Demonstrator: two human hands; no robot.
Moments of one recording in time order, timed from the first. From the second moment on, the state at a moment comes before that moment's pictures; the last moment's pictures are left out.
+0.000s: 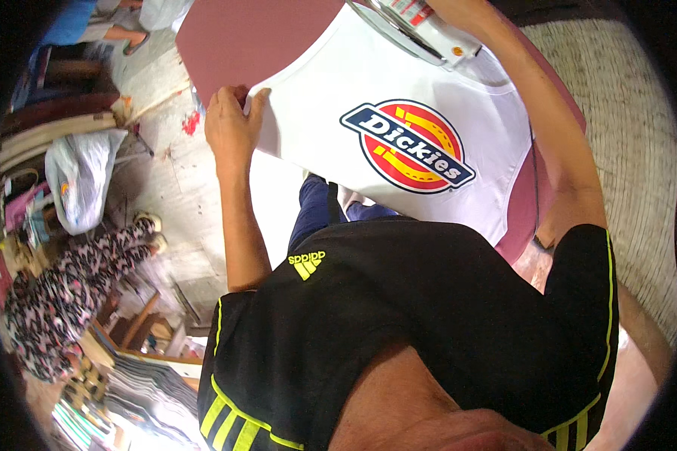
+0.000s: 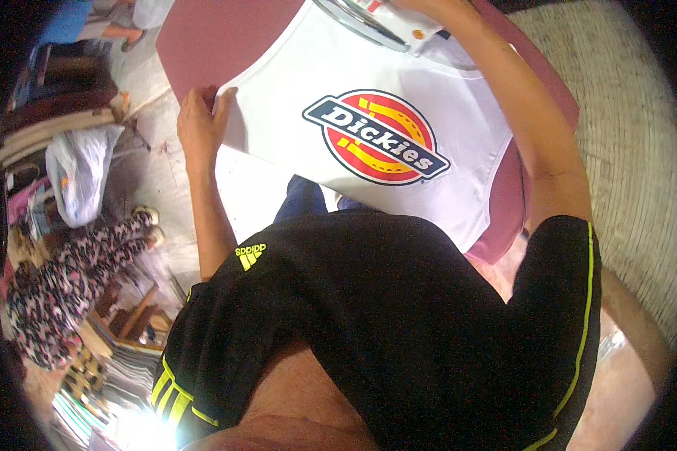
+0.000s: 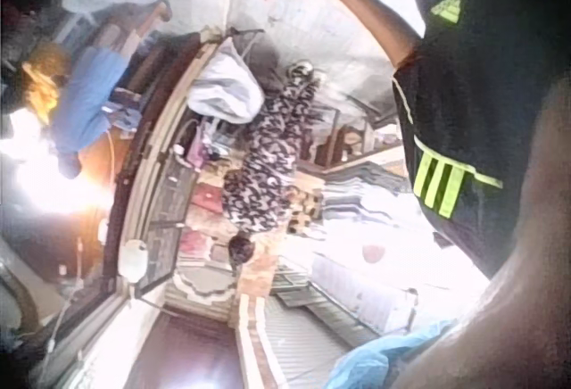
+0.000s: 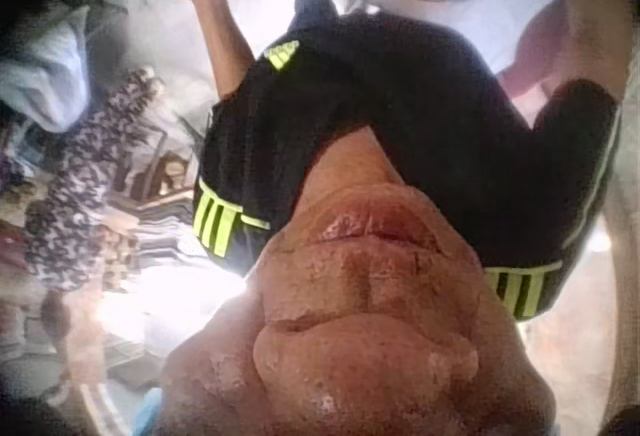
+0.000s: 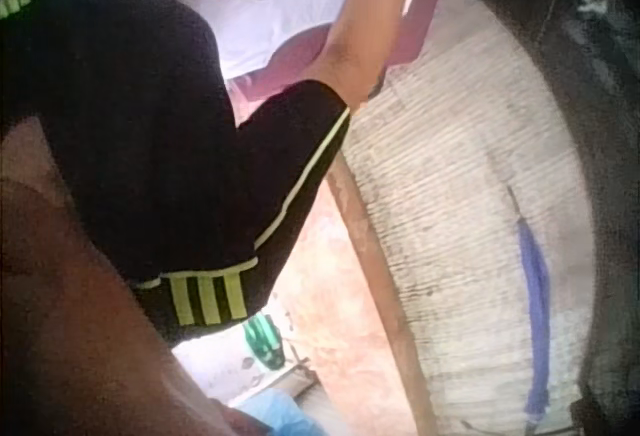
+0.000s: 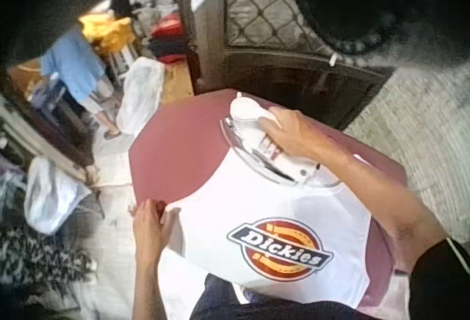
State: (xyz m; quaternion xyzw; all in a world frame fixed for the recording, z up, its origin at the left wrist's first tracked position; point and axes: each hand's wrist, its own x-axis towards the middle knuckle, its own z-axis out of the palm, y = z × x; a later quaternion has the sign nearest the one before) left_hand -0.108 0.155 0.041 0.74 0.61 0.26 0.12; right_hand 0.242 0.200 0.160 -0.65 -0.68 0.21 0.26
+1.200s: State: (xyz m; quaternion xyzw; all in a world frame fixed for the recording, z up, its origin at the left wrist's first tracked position) left_hand 0.132 0.035 0.047 0.87 0.25 0.37 0.22; right_hand 0.205 0.176 0.241 -0.56 -0.73 0.28 0.28
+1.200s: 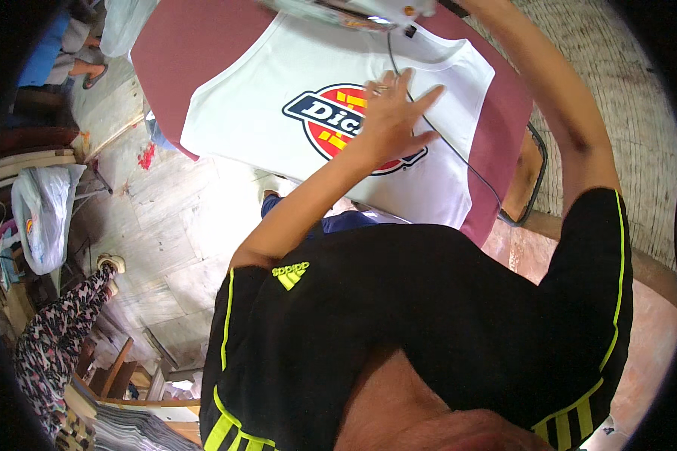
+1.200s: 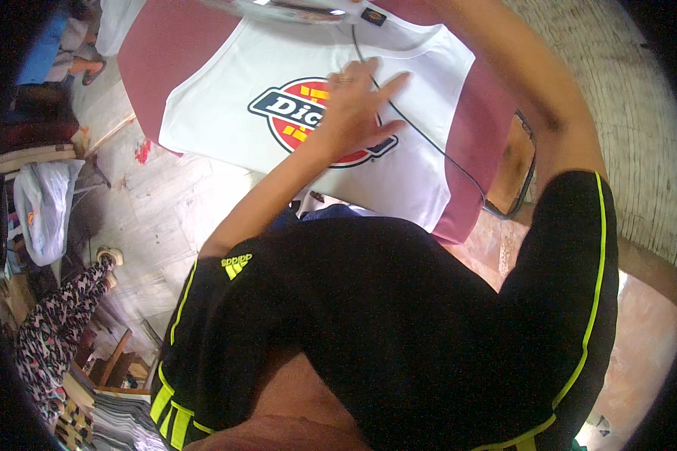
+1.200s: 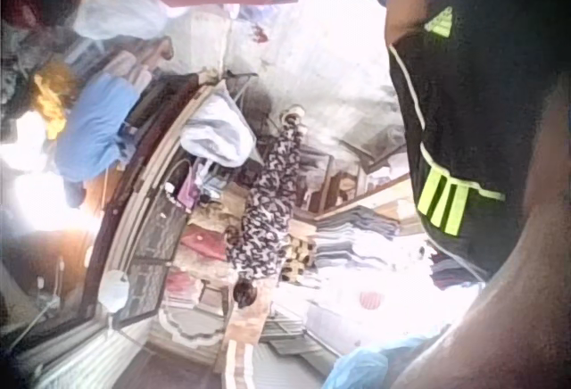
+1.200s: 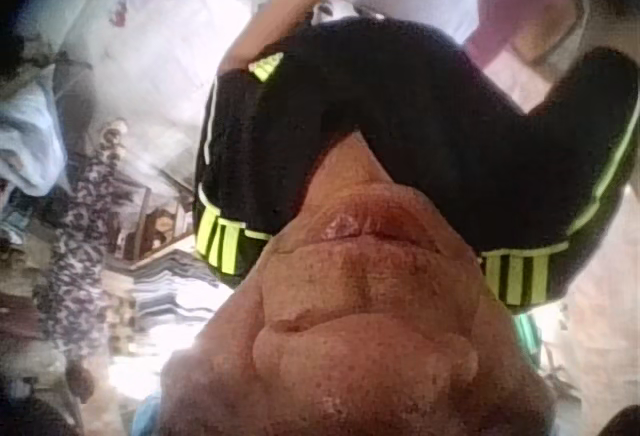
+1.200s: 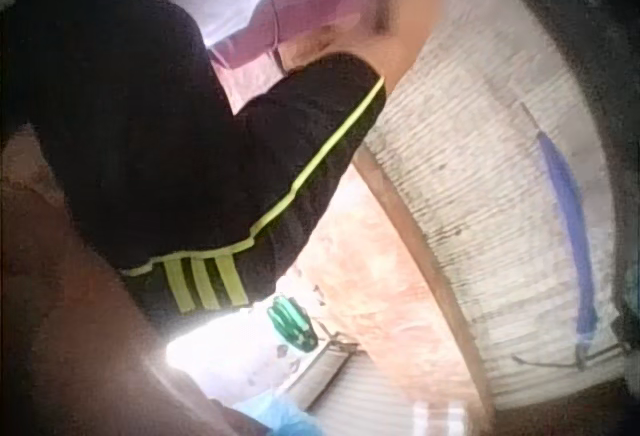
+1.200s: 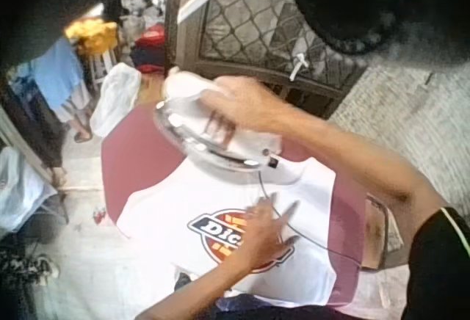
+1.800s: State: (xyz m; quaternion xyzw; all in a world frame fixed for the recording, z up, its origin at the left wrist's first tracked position) left_hand 0.042 0.083 0.029 0.85 0.33 0.36 0.21; right_hand 0.330 0.052 0.169 -0.57 -0.79 0.13 0.17
